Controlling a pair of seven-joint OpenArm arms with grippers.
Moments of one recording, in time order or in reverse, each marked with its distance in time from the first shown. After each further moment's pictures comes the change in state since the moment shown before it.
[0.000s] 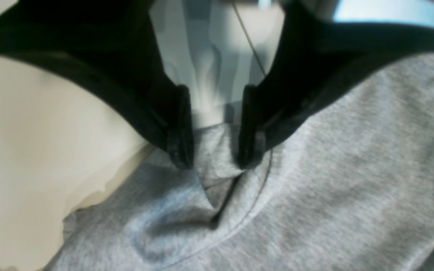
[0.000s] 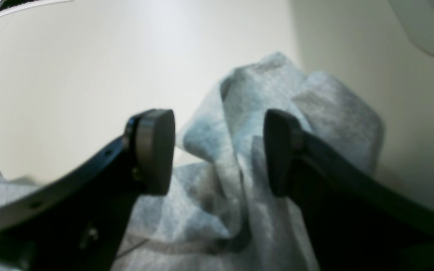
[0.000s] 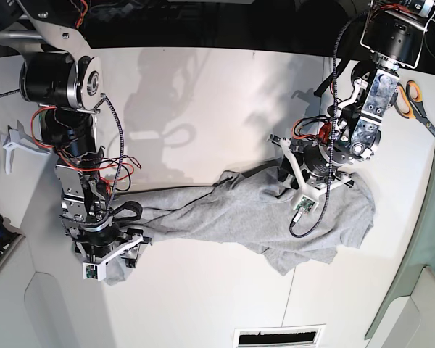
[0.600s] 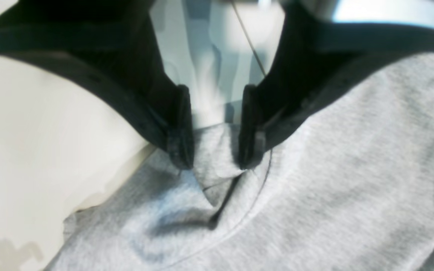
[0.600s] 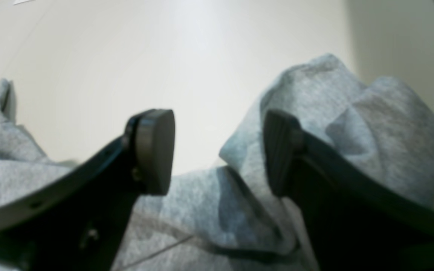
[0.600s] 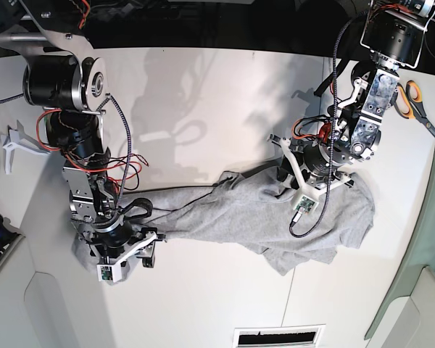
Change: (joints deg) left arm 0.0 0.0 0.0 0.0 0.0 0.0 0.0; right arm 0.3 -1.2 -1.7 -0.8 -1.0 3.7 1.0
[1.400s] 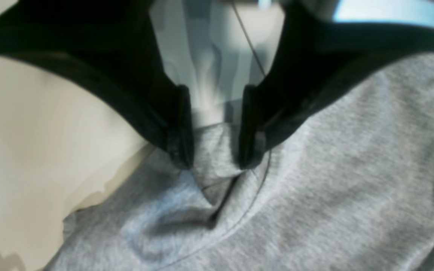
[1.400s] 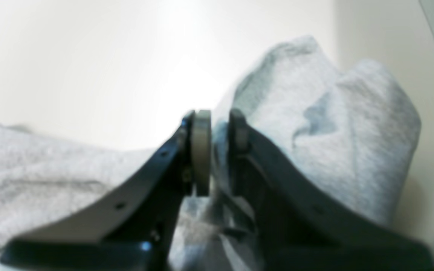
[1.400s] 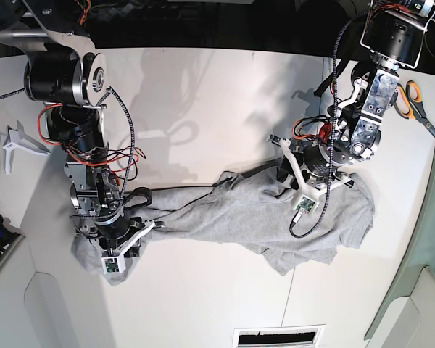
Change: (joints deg) left arm 0.0 0.0 0.0 0.0 0.0 0.0 -0.2; right arm -1.2 0.0 -0.1 -0.2 -8.0 -4.1 0.2
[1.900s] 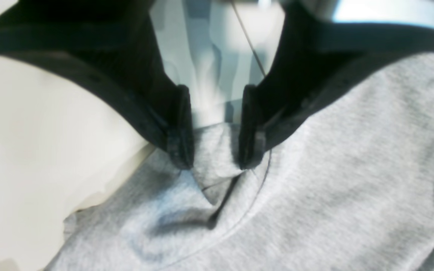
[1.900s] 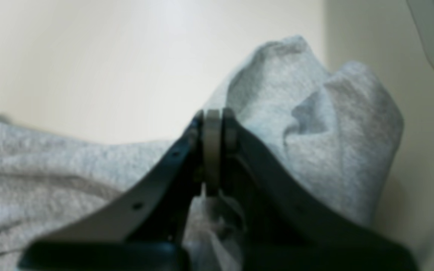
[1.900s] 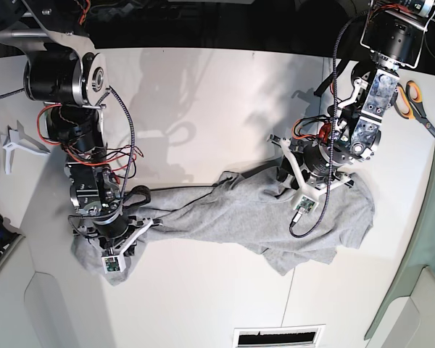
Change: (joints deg) left arm 0.0 0.0 0.0 0.0 0.0 0.0 0.0; right arm 0.0 0.2 0.0 0.0 -3.0 -0.8 -0.2
